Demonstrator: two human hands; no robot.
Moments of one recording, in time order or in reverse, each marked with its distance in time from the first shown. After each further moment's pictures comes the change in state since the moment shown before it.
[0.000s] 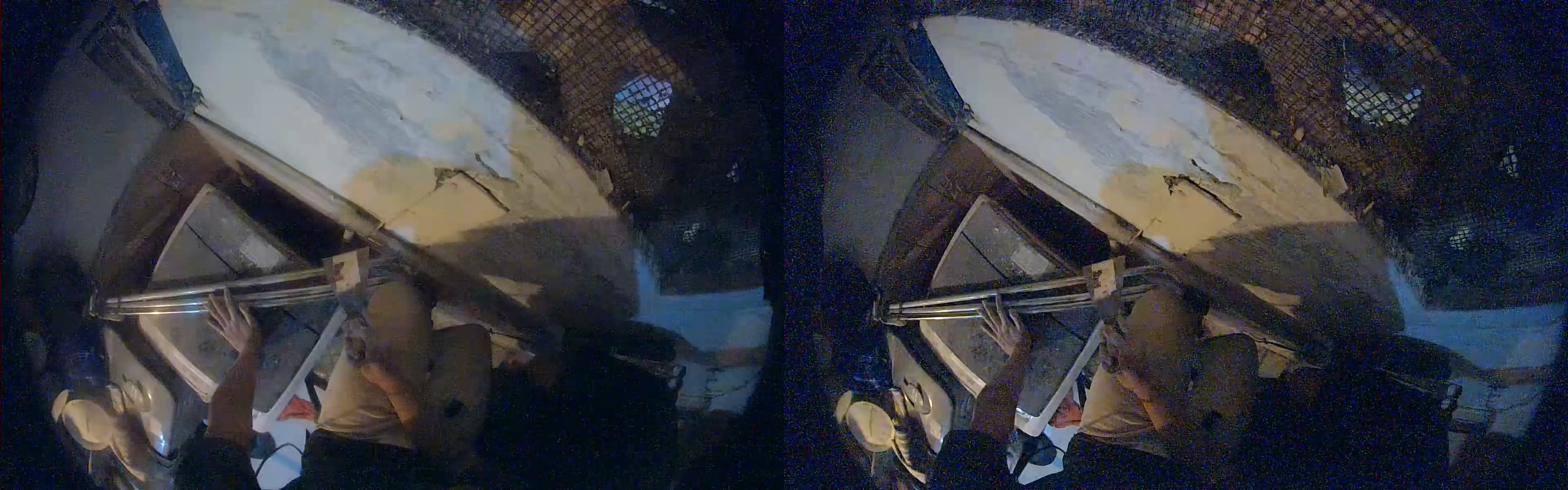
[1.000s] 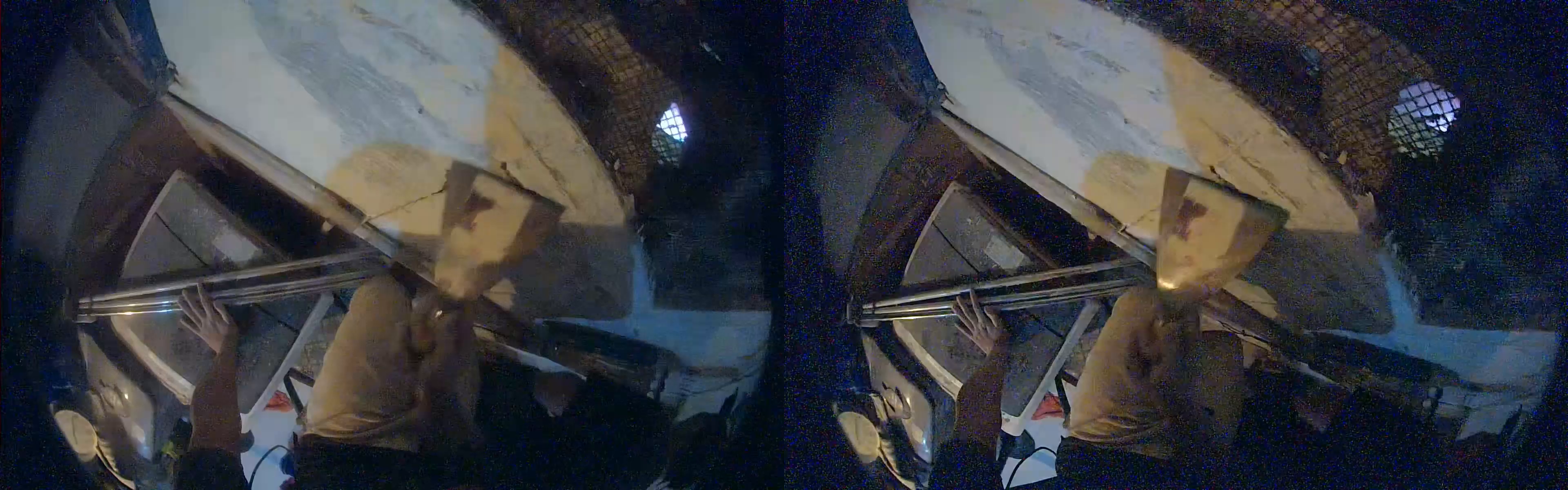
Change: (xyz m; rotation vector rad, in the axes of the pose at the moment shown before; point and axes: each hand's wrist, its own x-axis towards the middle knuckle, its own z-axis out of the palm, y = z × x) left_hand 0.003 -0.012 0.007 -0.009 0.052 0.085; right_hand -0.052 -0.132 0.096 -0.427 0.262 -0.417
